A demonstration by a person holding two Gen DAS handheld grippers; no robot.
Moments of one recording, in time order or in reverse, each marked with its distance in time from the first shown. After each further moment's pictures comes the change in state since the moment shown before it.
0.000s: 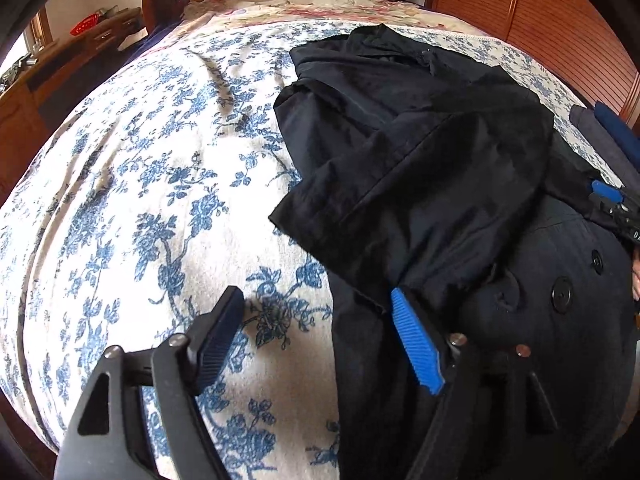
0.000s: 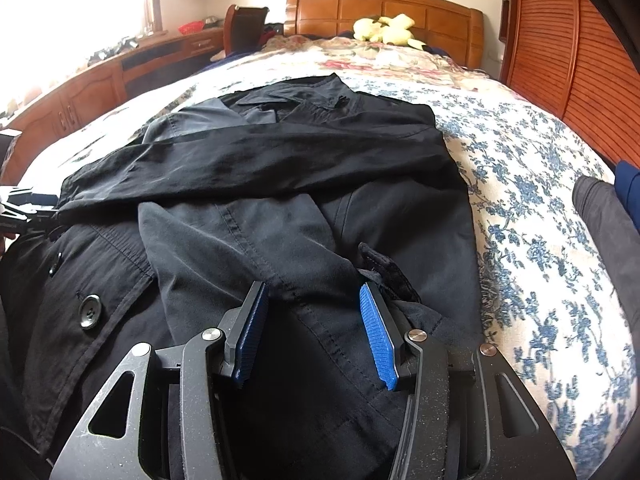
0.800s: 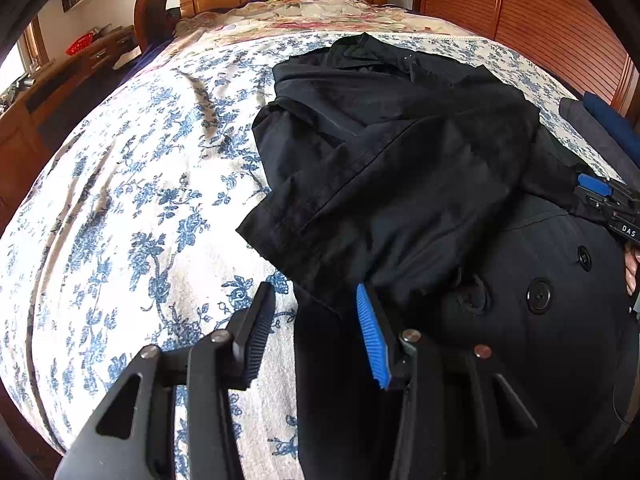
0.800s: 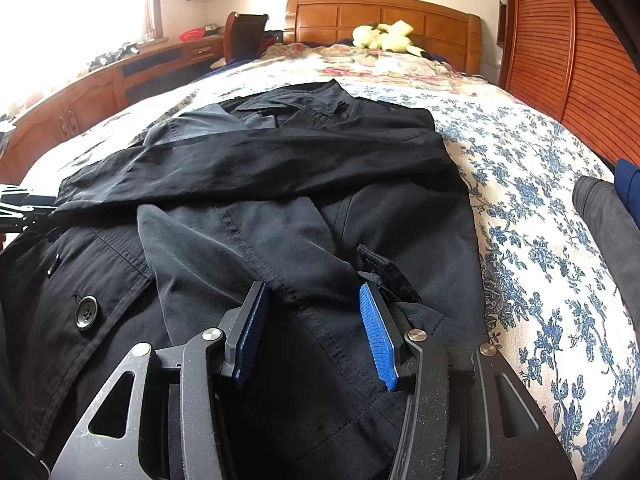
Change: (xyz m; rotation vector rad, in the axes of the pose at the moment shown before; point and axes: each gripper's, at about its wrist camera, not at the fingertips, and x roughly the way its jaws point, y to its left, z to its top) left arm -0.008 -0.026 0.004 0.047 -0.038 0.021; right arm 0.006 0.000 -0.005 0.008 -0.032 0.007
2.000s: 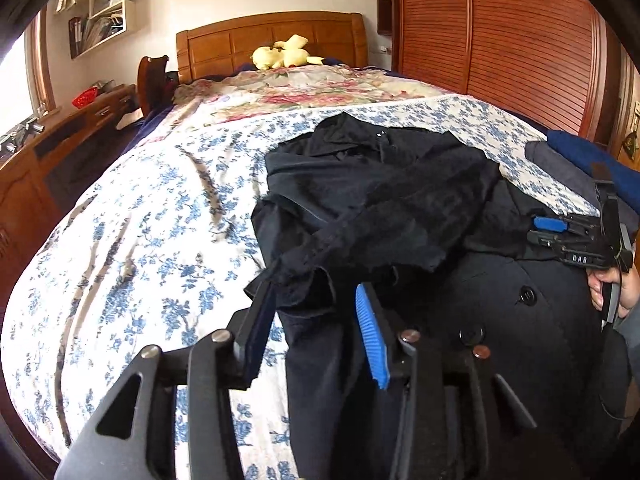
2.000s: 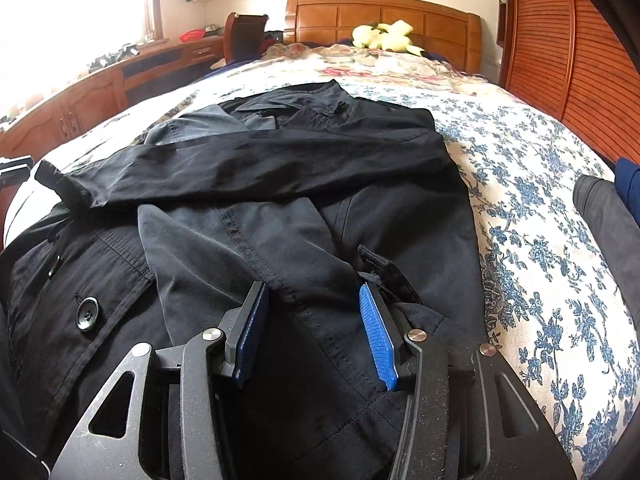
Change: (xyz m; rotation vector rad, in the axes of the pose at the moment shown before) left arm -0.077 -0.009 0.009 0.037 -0.255 -0.030; right arm -0.001 0.000 0.000 0.000 -0.003 -0.001
